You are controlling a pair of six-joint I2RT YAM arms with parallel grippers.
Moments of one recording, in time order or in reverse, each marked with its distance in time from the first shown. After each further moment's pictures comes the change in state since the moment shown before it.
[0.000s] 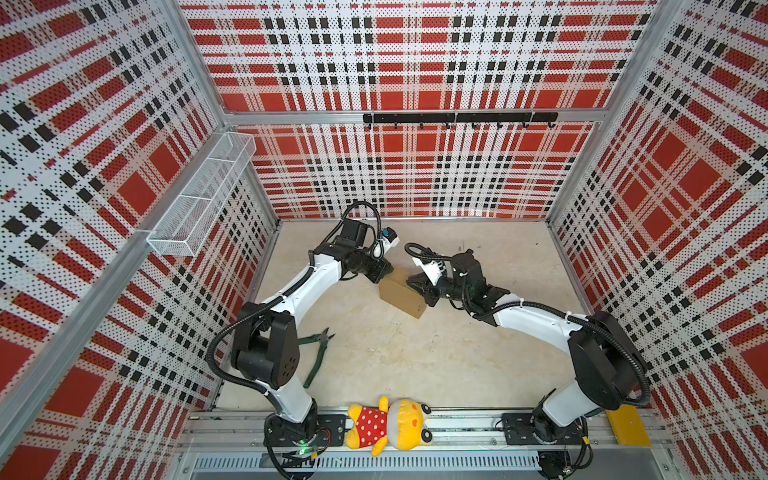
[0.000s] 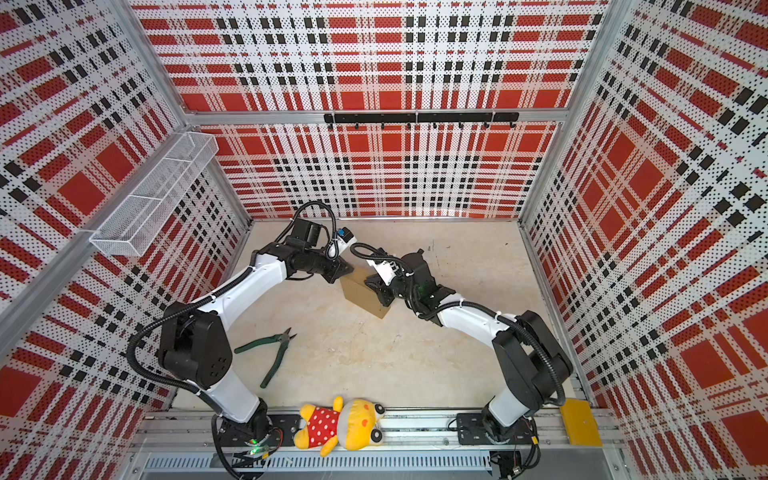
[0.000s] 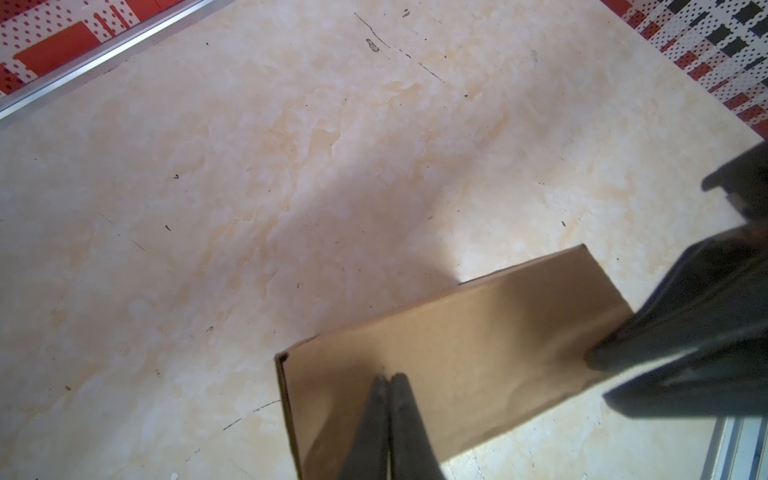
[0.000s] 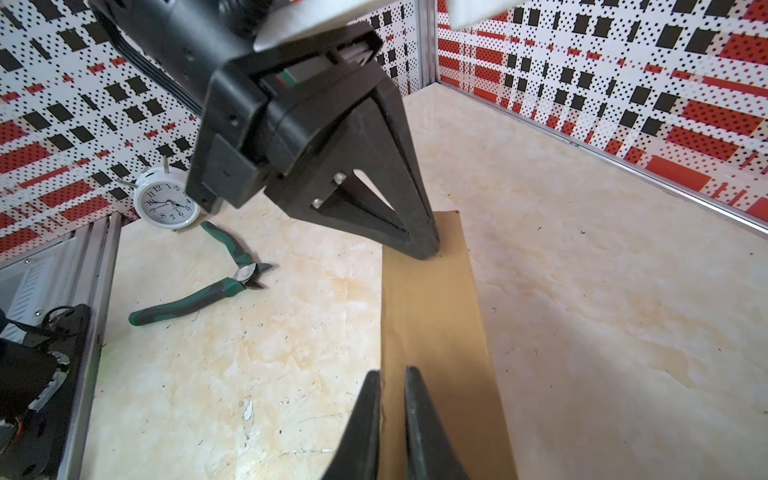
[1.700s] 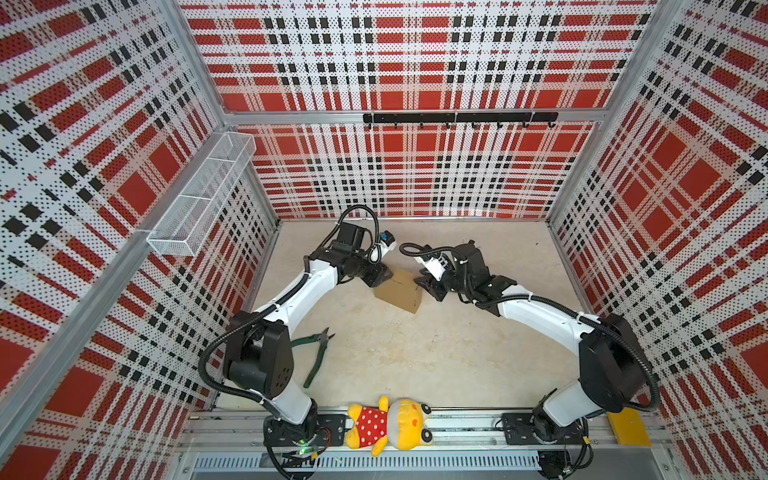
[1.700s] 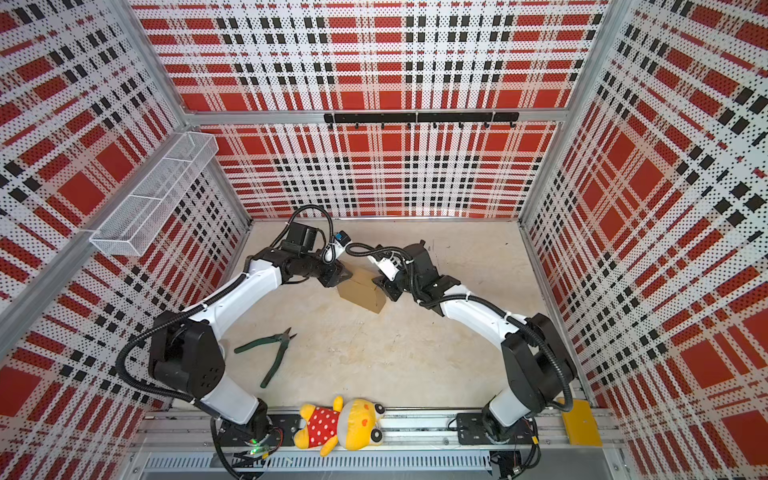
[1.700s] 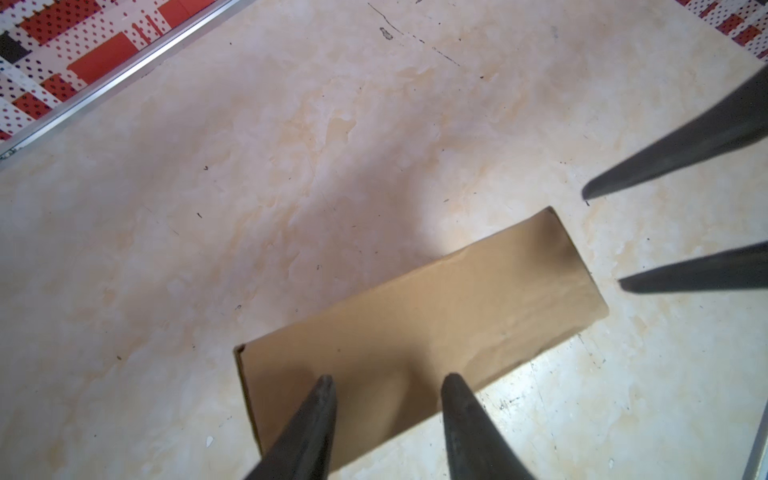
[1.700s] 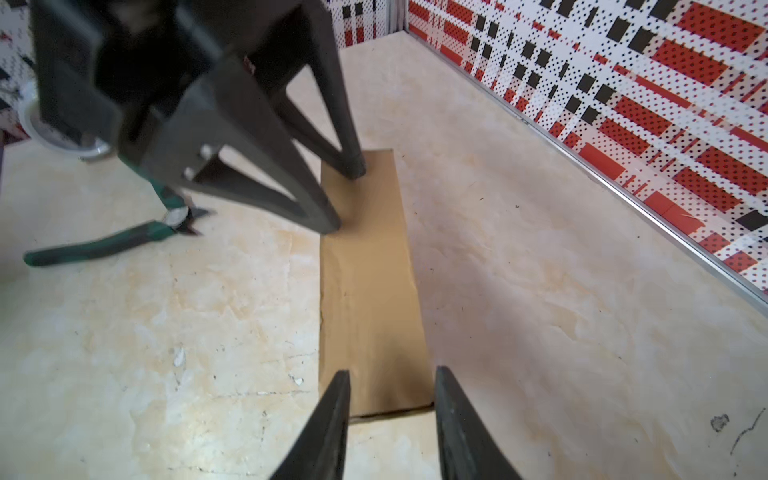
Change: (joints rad) left arm 0.014 -0.088 -0.063 -0.013 -0.049 0.040; right arm -0.014 -0.025 0.175 -0.344 0.113 -0.224
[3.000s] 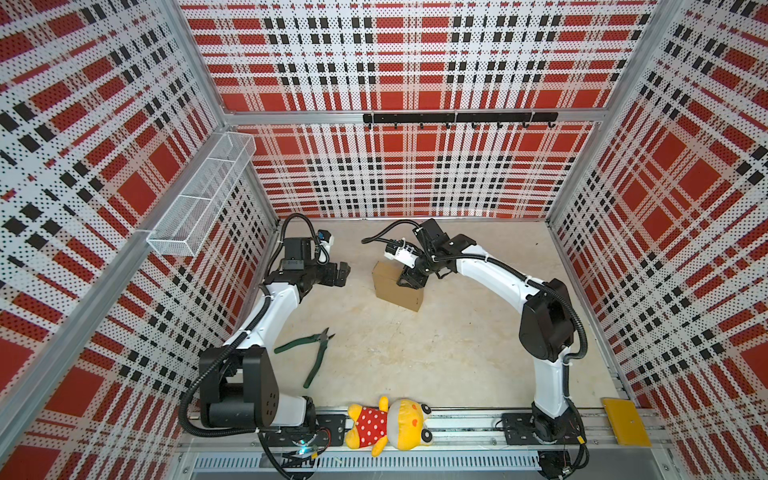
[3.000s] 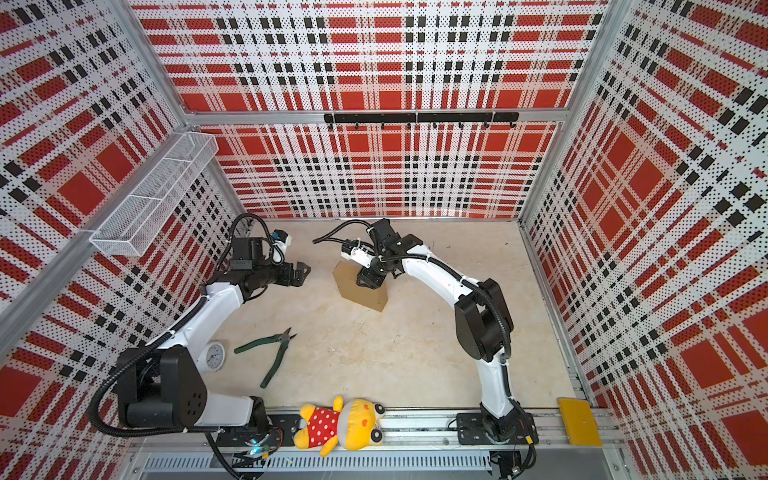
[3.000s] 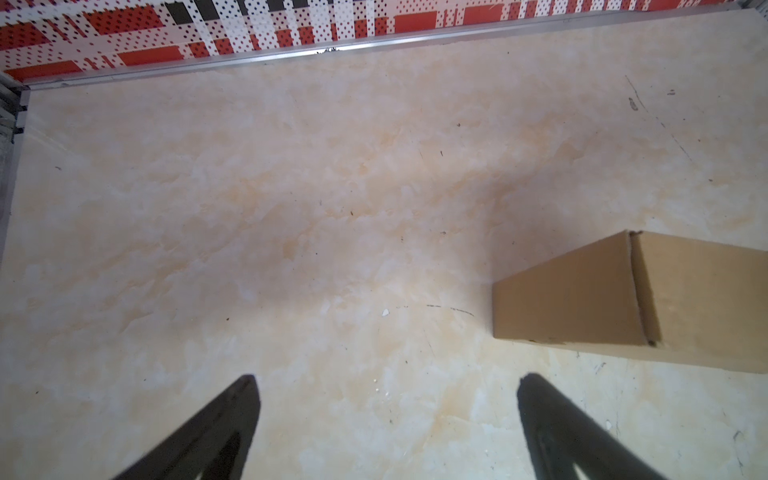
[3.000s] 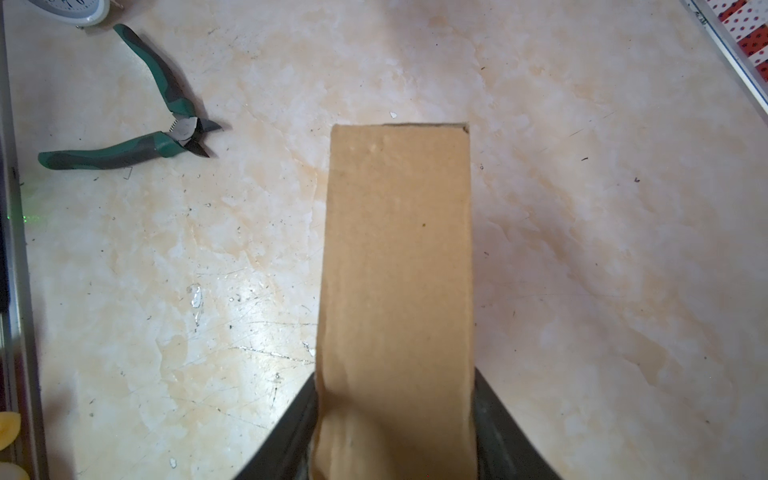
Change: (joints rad) left arm 0.327 -0.193 -0.293 0.277 -0.139 -0.241; right arm 0.039 0.452 0.661 -0.656 -0.038 -0.217
